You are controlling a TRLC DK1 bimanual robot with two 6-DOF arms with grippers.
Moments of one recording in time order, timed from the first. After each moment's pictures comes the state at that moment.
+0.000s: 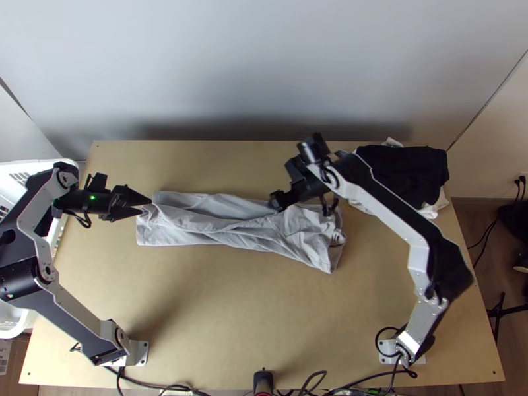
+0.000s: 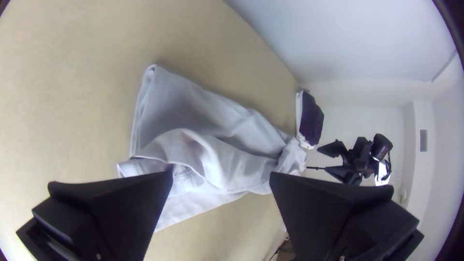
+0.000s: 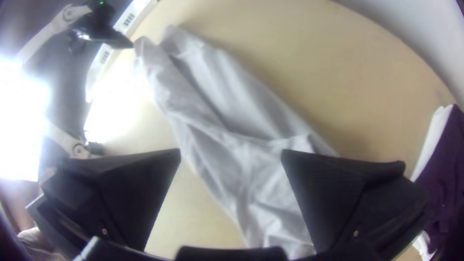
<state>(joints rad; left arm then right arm) 0.40 1.84 1.38 -1.11 0.89 0.28 0.60 1.89 1.71 -0.87 -0.37 0.09</state>
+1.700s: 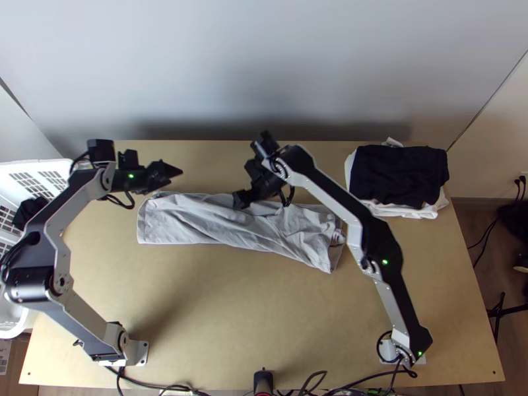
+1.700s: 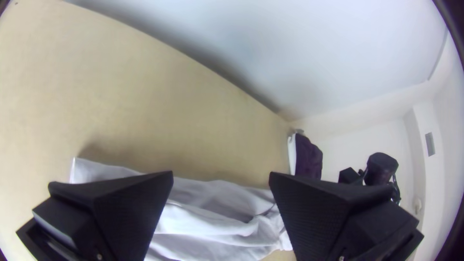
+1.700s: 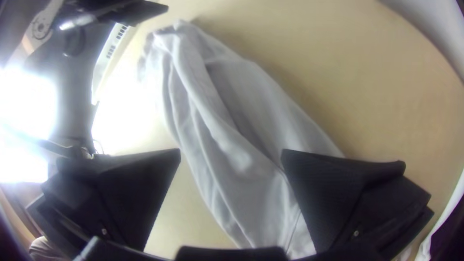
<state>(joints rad) 0.13 1.77 1.31 -0.40 0.79 -0.34 0.70 2.31 2.25 -1.03 -0.44 0.15</state>
